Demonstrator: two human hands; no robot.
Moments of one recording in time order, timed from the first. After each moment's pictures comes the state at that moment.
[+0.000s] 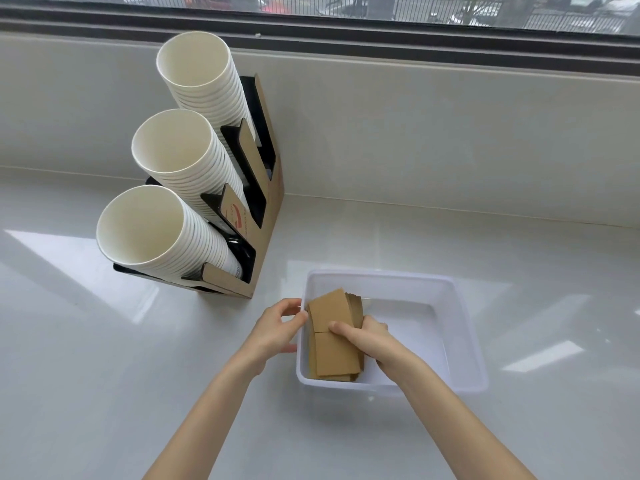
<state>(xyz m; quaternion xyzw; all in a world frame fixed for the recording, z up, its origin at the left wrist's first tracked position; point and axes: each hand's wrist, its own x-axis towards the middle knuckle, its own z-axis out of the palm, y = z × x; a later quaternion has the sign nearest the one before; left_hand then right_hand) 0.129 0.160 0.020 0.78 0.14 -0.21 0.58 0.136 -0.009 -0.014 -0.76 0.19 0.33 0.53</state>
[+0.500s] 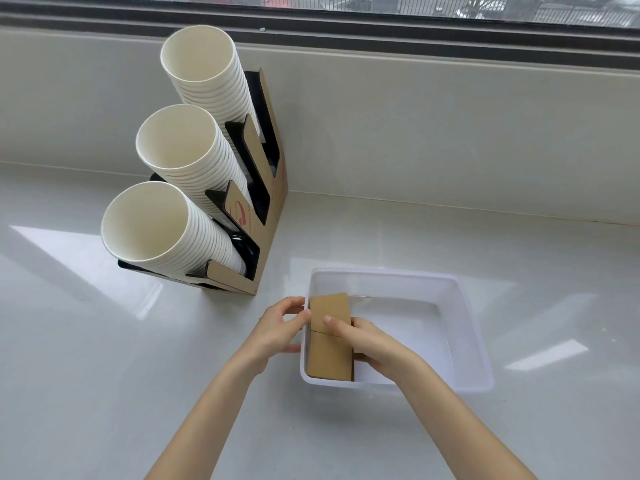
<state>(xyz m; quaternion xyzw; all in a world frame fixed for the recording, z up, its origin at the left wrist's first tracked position) 0.126 0.162 0.024 0.77 0.13 -0.21 0.59 0.134 0.006 -0.013 -0.74 0.14 0.37 0.55</state>
